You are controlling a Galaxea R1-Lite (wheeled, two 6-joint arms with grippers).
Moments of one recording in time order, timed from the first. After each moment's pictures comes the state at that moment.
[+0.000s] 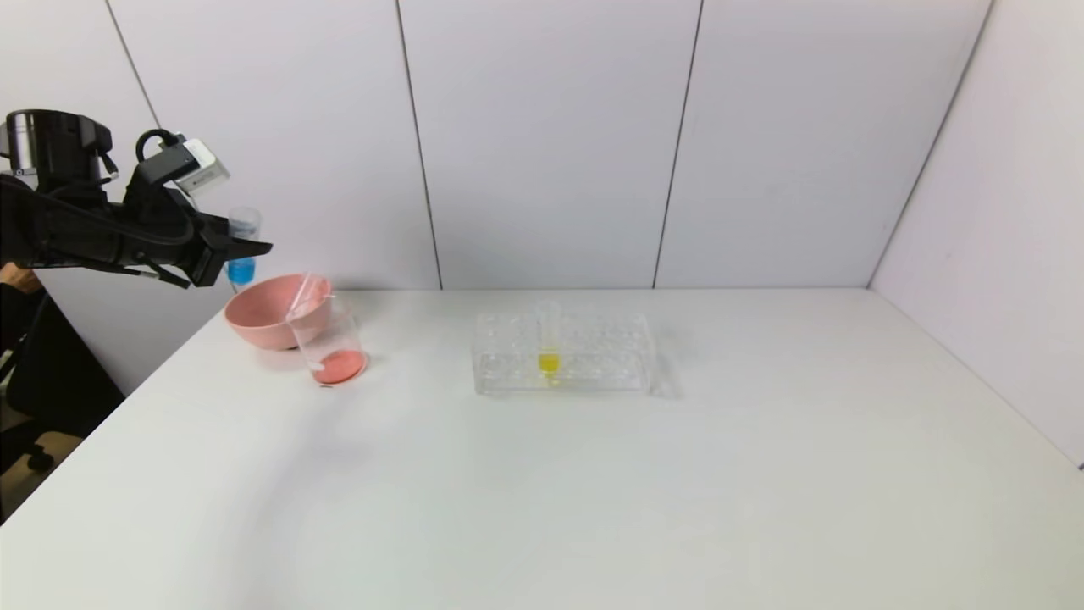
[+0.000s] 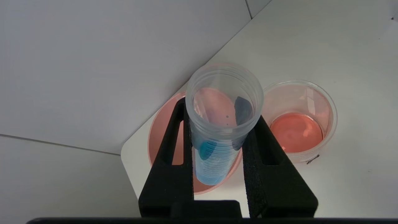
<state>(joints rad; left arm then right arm) 0.26 1.94 -1.57 0.06 -0.62 0.81 0.00 0.00 0.00 0.00 0.00 -0.01</state>
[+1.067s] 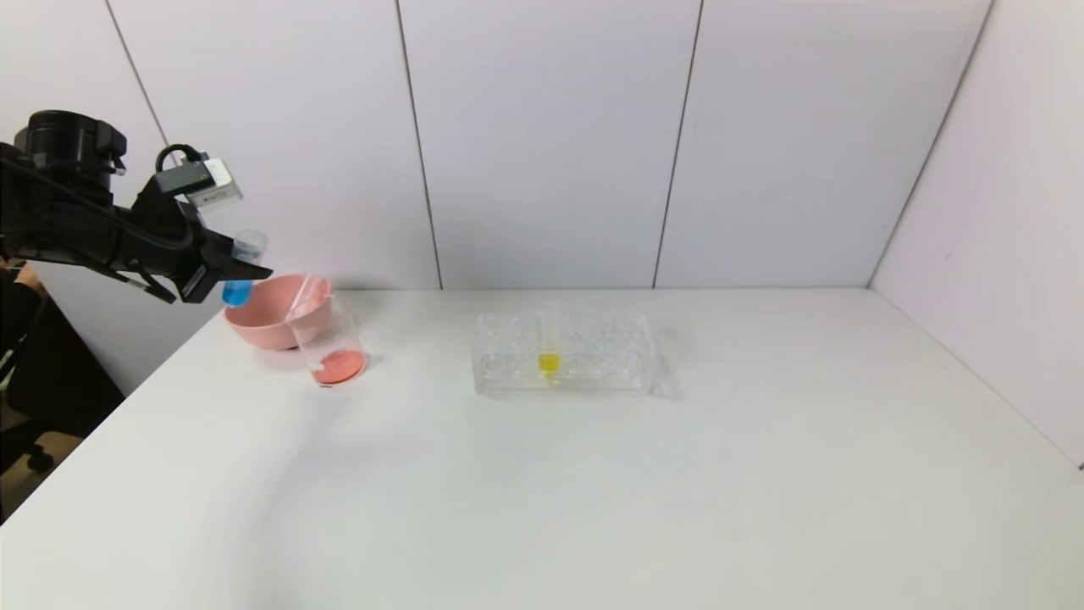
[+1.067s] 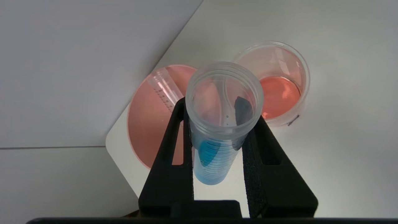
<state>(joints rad) 0.26 1.98 -1.73 0.42 -0.61 1.00 0.00 0.00 0.00 0.00 0.00 -0.01</state>
